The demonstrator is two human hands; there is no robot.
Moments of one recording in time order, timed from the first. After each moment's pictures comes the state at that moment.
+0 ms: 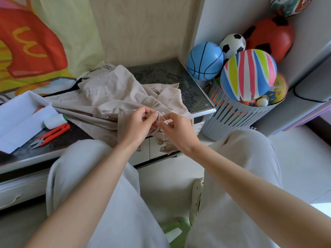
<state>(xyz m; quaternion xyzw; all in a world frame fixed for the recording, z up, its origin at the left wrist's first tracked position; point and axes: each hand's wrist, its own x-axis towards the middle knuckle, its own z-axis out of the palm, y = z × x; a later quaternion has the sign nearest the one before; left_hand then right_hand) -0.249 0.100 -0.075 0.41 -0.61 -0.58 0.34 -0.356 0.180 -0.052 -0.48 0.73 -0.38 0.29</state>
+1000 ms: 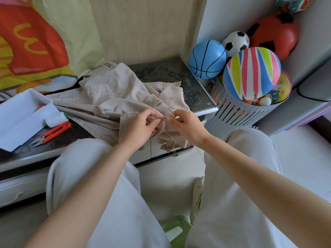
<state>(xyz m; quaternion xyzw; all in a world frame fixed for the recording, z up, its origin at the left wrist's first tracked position) -0.243 0.097 -0.082 0.41 -0.74 -0.47 0.26 -0.384 0.173 -0.052 -0.51 0.72 -0.35 0.32</state>
